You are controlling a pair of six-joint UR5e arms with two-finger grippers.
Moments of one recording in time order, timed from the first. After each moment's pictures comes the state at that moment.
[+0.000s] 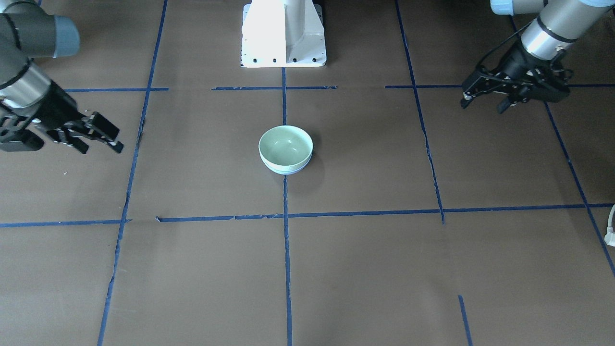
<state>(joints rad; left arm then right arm) -1.05 -1.47 -2.08 -1.83 -2.27 -0.69 1.05 -1.55 1.88 -1.12 2.28 0.97</state>
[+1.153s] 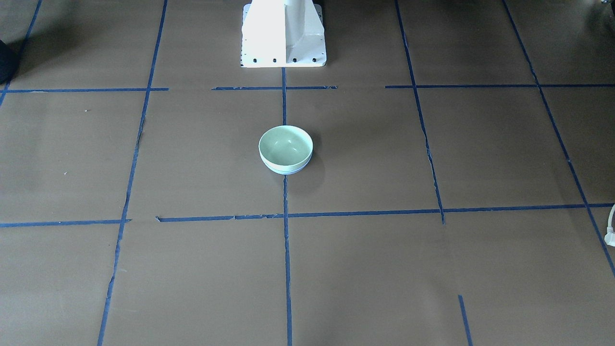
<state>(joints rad) -1.64 -1.49 -1.78 -1.41 -2.37 0.25 1.58 -1.74 1.82 -1.69 2.31 -0.29</state>
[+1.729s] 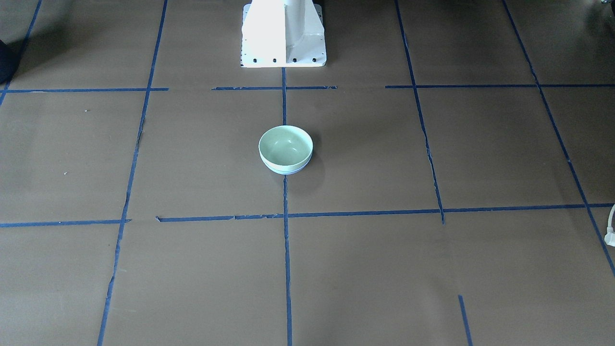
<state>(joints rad) -1.64 -1.47 -1.77 -1.39 -2.37 0.19 1.58 -1.72 1.75 -1.68 2.31 -0.28</state>
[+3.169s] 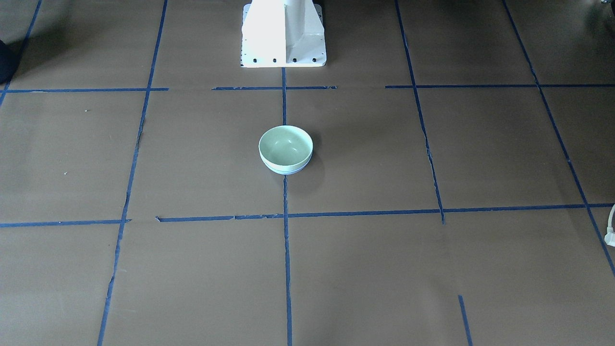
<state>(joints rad) -1.63 -1.48 -1.77 -1.38 -2.42 0.19 1.58 -1.72 1.75 -1.68 2.35 -0.15</state>
